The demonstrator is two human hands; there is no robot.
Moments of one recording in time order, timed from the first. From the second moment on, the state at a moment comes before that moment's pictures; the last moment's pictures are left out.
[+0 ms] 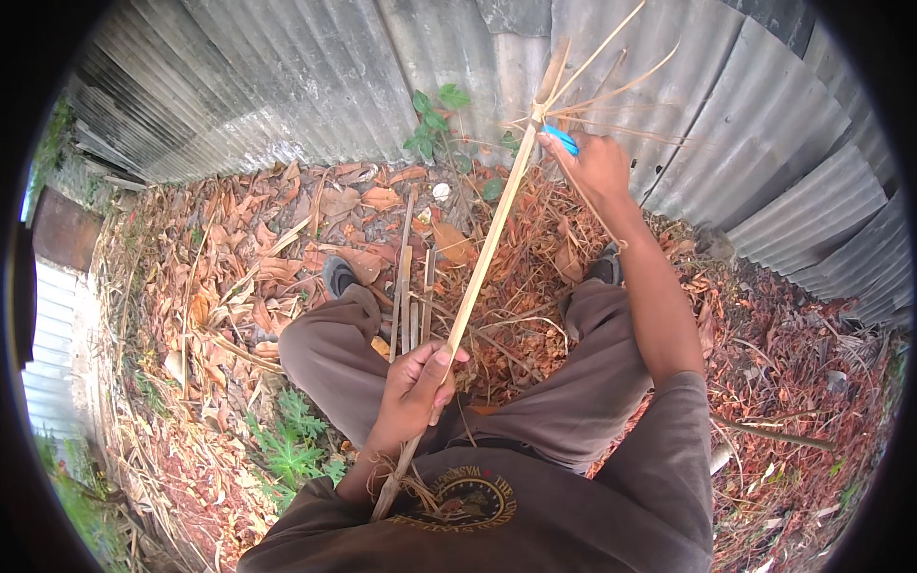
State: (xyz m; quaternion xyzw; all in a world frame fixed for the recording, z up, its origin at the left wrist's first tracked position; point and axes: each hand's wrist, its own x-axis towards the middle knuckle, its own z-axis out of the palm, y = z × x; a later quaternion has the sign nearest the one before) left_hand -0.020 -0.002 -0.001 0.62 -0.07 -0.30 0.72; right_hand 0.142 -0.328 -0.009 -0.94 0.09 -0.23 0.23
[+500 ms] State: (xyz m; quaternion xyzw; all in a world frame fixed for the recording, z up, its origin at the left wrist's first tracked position) left_hand -0.015 -0.002 0.011 0.65 -0.08 -0.24 0.71; right_hand 0.107 -0.271 -0.018 -0.94 -0.04 -0.24 0.24
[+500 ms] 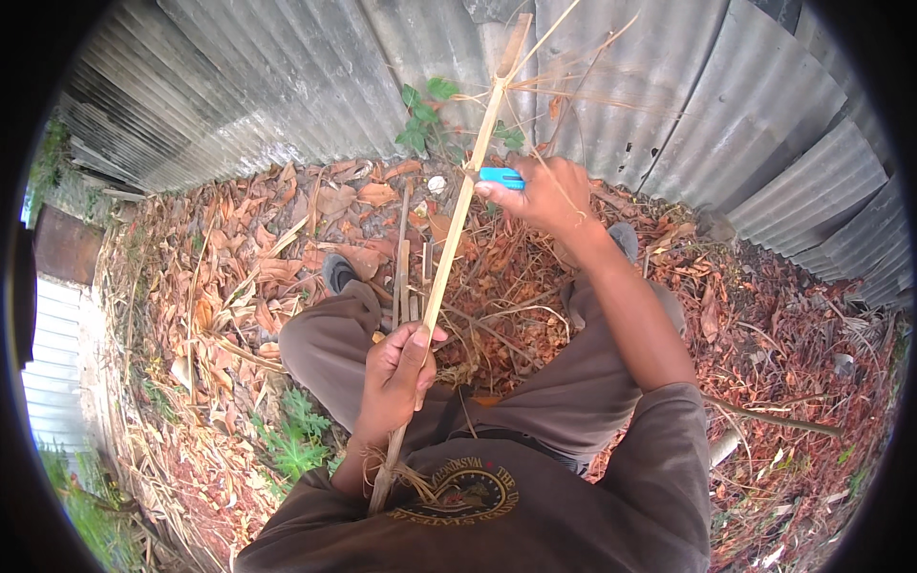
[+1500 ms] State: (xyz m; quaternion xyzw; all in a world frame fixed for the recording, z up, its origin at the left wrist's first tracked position) left_hand -0.030 -0.006 0.002 0.64 -0.10 -0.28 0.71; right_hand 0.163 -0.348 -0.040 -0.93 0.08 -0.29 0.19
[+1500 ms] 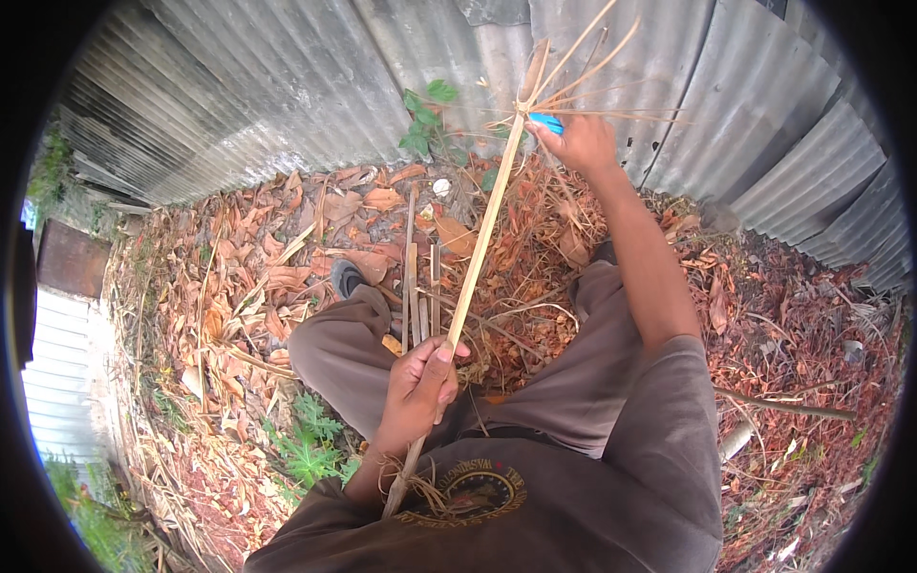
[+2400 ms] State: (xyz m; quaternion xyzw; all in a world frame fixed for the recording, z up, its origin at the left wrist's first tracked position) left_hand 0.167 0.066 -0.044 0.86 -0.20 -0.03 0.46; right_hand 0.108 -0.366 -0.030 -0.93 0.07 -0.10 0.34
